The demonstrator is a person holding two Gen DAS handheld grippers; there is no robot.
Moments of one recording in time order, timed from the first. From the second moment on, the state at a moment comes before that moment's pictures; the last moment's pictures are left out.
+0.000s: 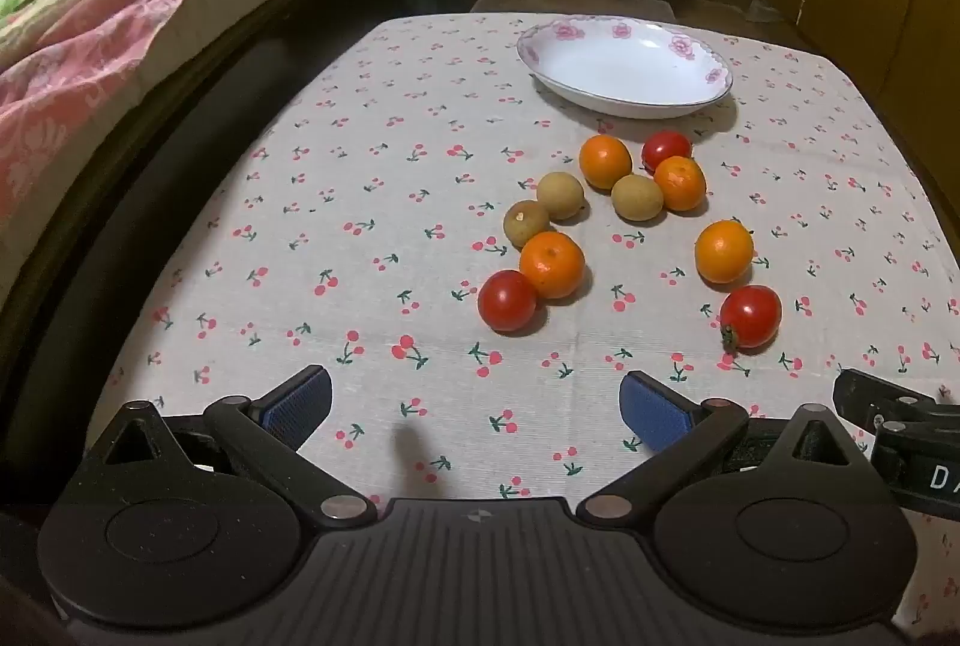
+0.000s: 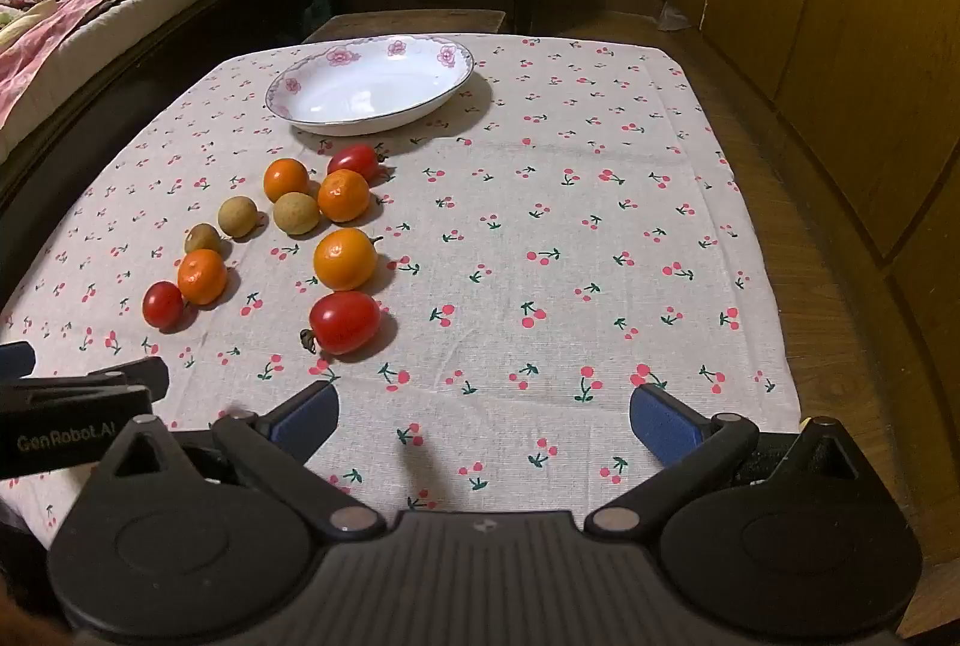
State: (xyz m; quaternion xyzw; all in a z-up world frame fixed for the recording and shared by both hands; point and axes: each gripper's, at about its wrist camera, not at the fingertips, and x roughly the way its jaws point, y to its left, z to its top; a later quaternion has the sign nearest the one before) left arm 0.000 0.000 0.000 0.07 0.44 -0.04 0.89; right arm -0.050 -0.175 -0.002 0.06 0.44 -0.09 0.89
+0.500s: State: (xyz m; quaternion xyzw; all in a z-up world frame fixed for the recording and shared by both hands) left arm 0.002 0.003 -0.005 0.06 0.46 -0.05 0.89; right arm -0.051 -0.175 -0.002 0.06 0.44 -0.09 0.89
